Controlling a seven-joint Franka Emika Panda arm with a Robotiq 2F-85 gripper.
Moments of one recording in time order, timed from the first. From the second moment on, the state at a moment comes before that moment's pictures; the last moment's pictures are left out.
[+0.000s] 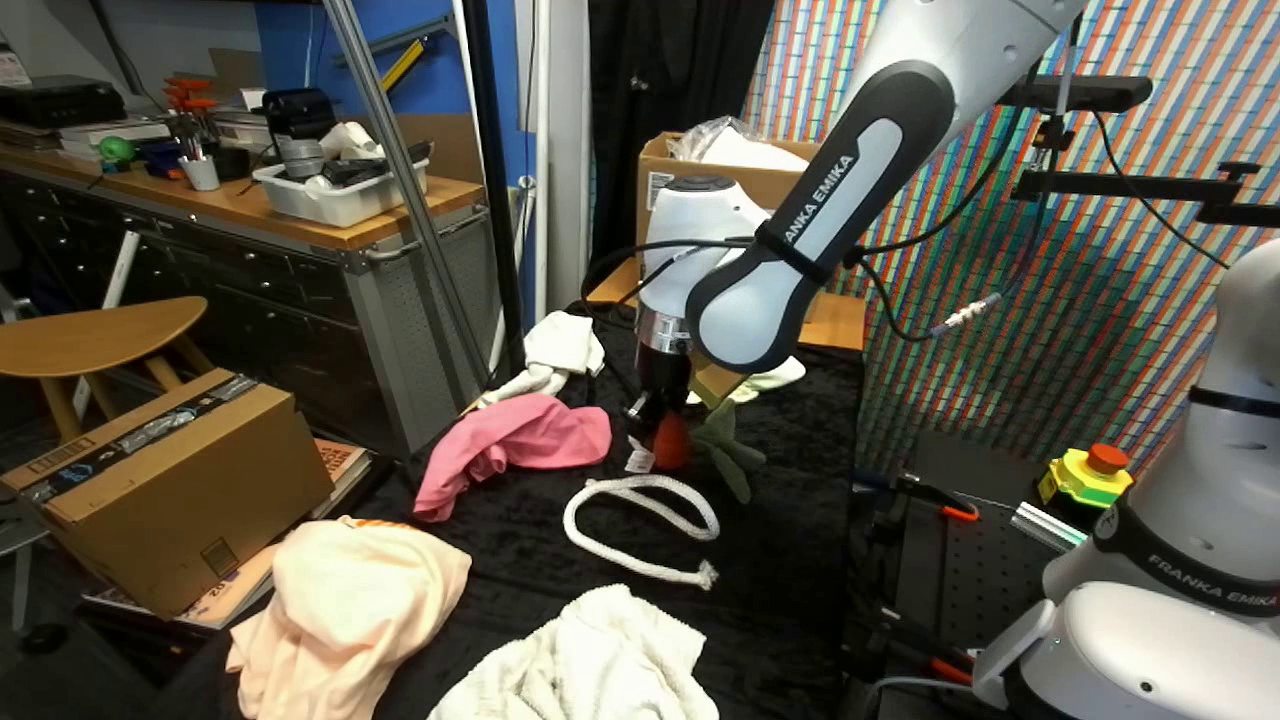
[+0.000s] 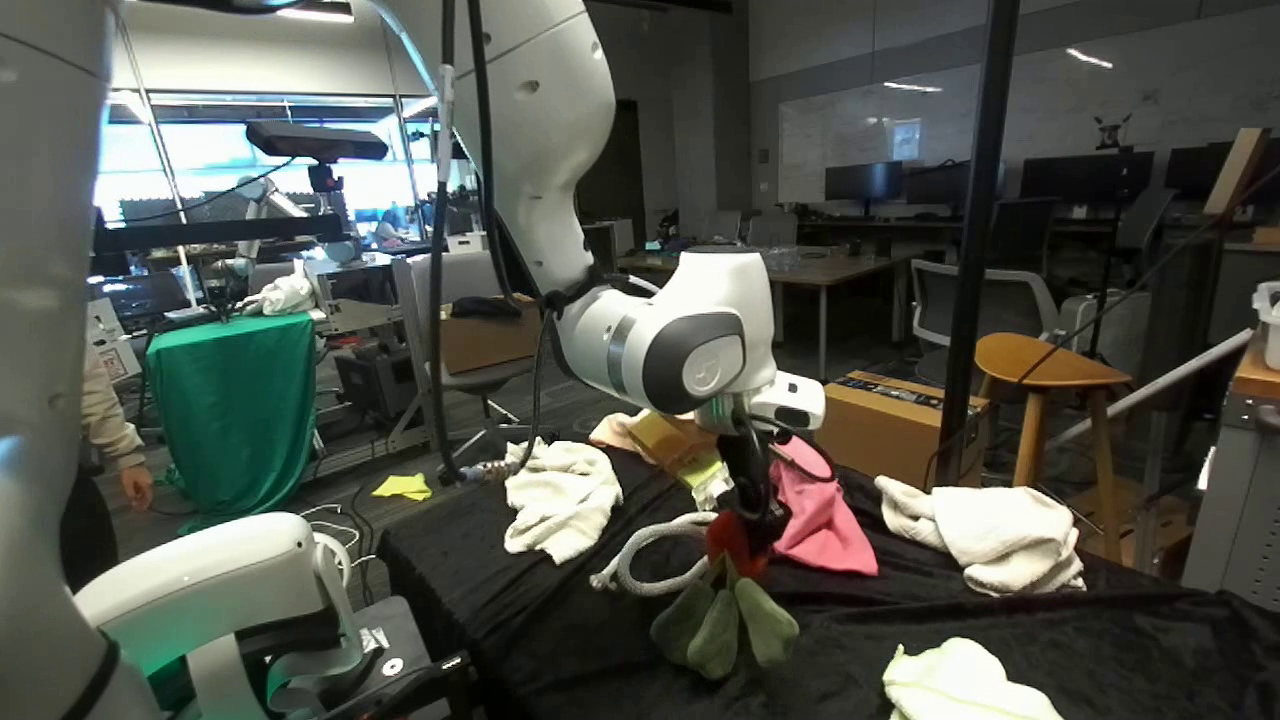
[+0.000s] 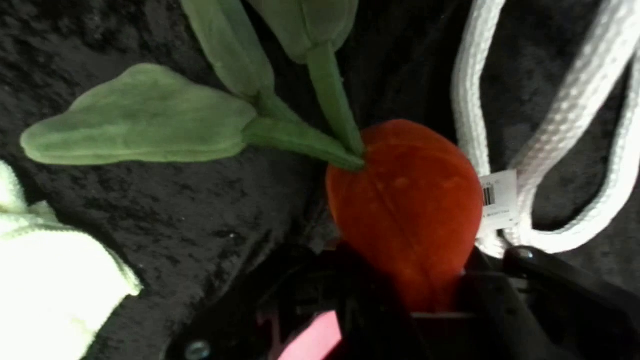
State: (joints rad) arm 0.13 0.33 -0.02 -2.35 -0.01 2.80 0.22
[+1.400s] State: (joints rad) arm 0.16 0.17 0.28 -2.38 0.22 2.53 -0.32
